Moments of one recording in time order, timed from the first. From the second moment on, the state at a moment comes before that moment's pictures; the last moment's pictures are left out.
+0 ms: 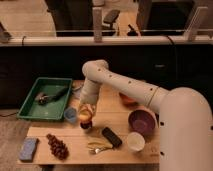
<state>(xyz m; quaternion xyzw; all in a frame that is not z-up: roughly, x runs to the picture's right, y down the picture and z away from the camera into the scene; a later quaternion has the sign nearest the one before) -0.107 0.119 0.759 -0.24 -0.43 -0.58 0.65</state>
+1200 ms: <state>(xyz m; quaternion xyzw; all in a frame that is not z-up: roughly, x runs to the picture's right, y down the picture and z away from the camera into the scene) -0.092 0.125 0.761 -0.24 -0.43 -0.58 0.65</state>
